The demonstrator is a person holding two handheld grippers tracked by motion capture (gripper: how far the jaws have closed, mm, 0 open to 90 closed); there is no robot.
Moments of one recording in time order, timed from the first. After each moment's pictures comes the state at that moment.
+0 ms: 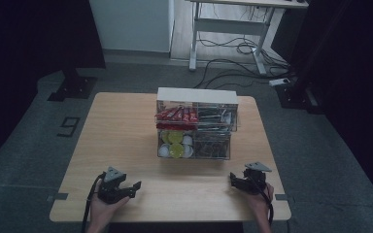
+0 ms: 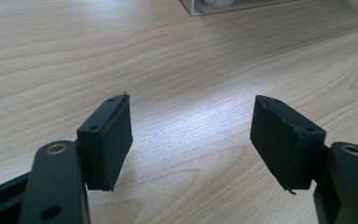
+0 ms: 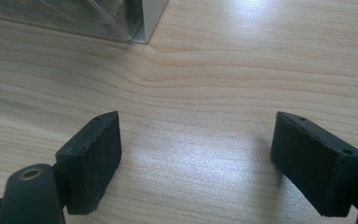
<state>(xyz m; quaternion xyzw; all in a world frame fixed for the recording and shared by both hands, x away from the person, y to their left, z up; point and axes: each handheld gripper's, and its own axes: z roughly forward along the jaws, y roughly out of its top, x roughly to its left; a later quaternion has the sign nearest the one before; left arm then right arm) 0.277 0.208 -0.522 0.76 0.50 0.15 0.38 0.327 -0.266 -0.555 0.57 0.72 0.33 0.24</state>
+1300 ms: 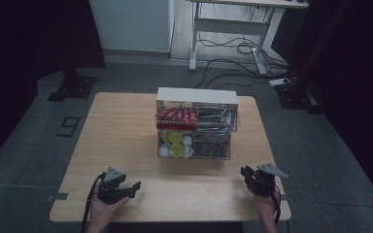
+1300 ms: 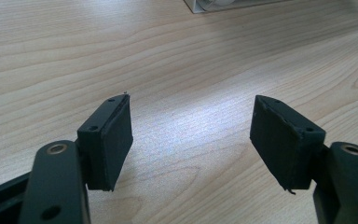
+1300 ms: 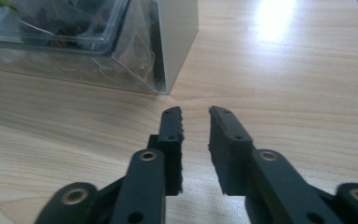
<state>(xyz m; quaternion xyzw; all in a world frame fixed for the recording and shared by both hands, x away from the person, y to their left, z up) 0.277 0.209 -0.522 0.76 0.50 0.14 0.38 0.304 -0.284 -0.524 0.54 0.68 0.43 0.24</state>
